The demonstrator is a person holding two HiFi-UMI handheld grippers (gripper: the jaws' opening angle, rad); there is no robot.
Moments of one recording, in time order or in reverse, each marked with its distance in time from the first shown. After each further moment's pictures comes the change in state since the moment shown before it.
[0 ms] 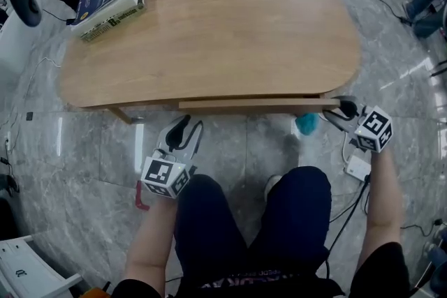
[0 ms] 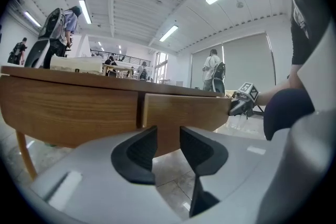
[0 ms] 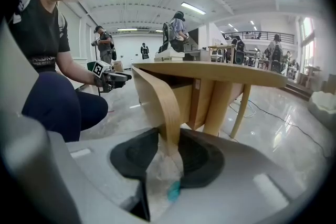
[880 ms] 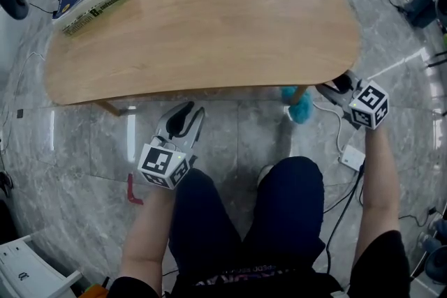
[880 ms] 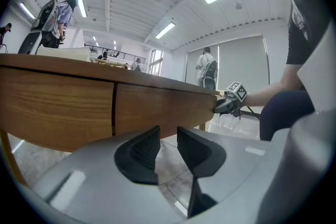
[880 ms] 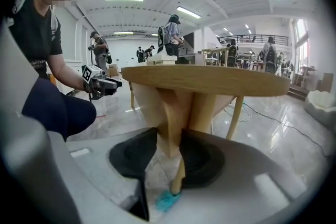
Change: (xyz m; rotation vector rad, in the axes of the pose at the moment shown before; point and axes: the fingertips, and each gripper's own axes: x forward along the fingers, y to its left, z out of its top) left arm 0.036 -0.021 -0.005 -0.013 0.019 -0.079; right arm 0.025 -0.047 0.016 0.029 -0.045 -0.057
